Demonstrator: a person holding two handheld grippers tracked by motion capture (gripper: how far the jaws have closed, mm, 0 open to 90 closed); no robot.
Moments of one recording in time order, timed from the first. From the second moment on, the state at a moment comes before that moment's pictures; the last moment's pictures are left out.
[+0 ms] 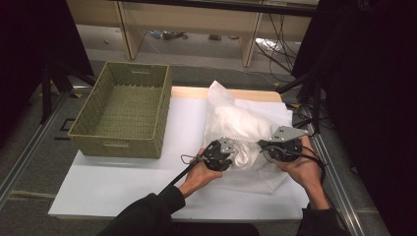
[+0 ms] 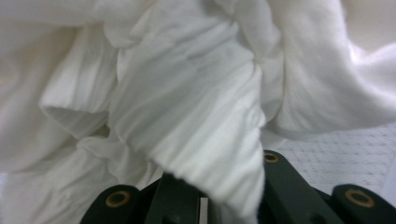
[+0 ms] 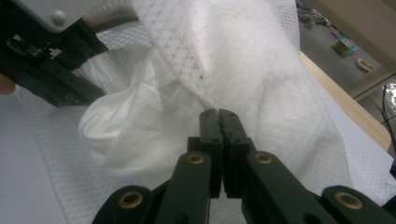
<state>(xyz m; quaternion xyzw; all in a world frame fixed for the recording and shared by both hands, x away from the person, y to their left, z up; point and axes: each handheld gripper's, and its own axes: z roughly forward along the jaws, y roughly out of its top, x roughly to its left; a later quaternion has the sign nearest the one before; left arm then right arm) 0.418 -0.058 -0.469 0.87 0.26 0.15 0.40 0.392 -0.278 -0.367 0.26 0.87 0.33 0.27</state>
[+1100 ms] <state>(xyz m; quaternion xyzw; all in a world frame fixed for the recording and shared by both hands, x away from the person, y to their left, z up) 0.423 -0.042 -0.463 0.85 0.35 0.10 0.38 0.389 -0.260 -0.378 0.24 0.89 0.32 0.22</state>
